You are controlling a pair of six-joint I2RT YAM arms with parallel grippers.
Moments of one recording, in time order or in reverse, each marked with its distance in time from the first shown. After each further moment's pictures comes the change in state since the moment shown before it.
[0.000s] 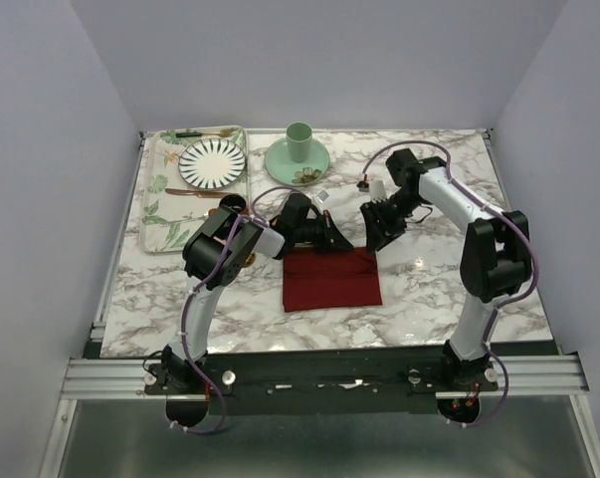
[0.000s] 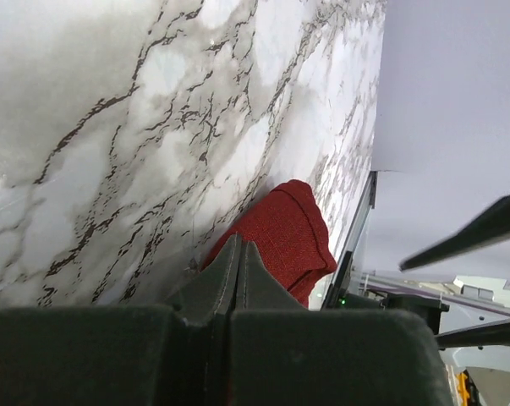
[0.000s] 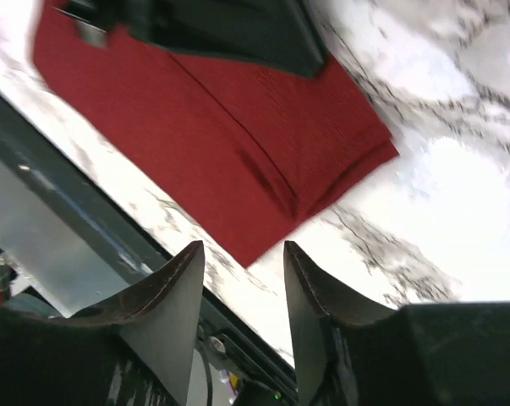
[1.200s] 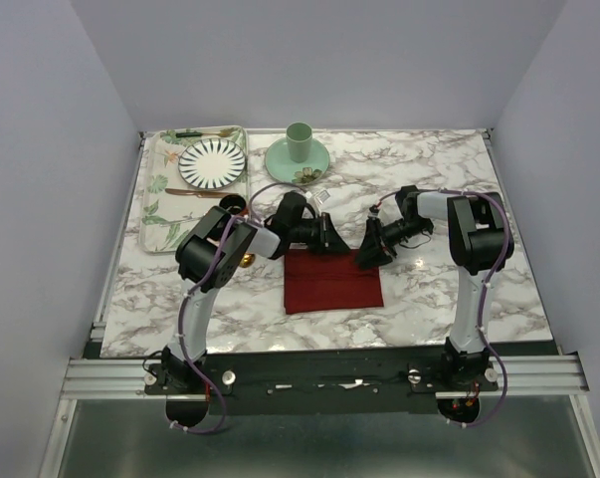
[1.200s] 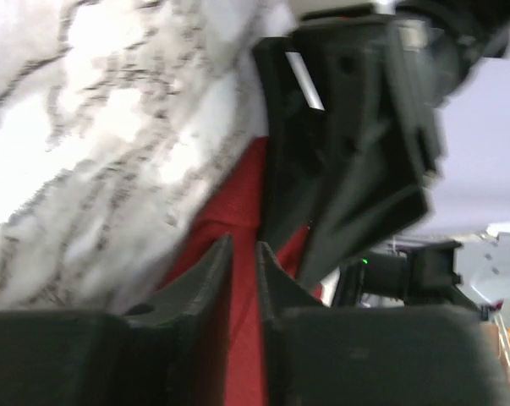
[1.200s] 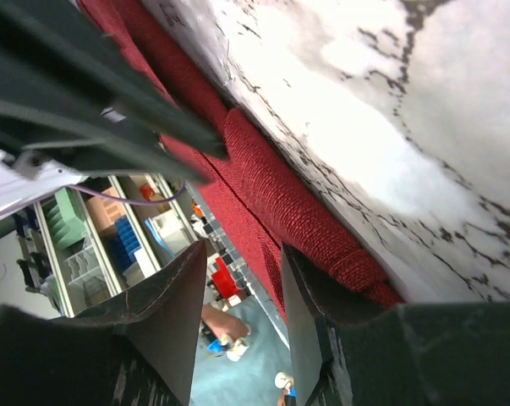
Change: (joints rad) left arm 0.015 -0.046 -0.036 -0.004 0.075 0.150; right arm -0.136 0.262 -0.211 0.301 -0.487 0.334
